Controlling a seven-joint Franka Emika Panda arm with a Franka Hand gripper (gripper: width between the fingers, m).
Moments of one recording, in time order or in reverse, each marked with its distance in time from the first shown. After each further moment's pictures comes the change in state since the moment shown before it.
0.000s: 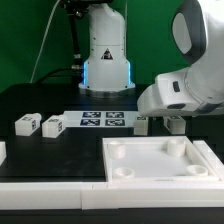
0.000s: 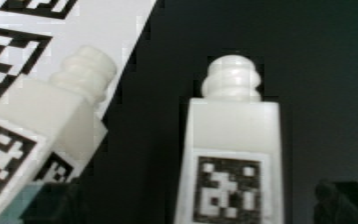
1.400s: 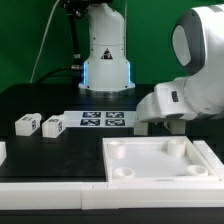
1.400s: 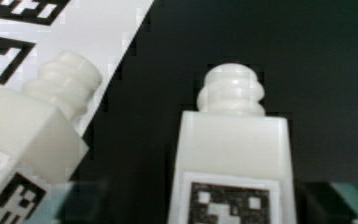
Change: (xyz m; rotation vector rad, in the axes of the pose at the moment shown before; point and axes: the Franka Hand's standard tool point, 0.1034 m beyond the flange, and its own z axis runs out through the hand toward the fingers) arm 0.003 0.003 0.019 0.002 -0.056 -0.005
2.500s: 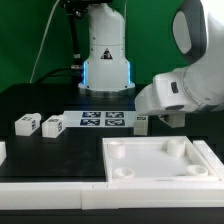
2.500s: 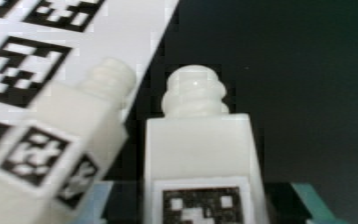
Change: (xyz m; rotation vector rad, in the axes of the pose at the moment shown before) arm -0.015 0.022 -0.049 0.007 -0.015 -0.028
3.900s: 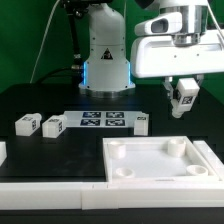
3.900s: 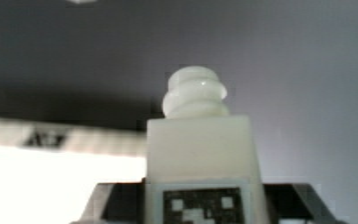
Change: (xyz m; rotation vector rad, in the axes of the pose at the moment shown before) arm -0.005 0.002 -0.086 0.060 1.181 0.030
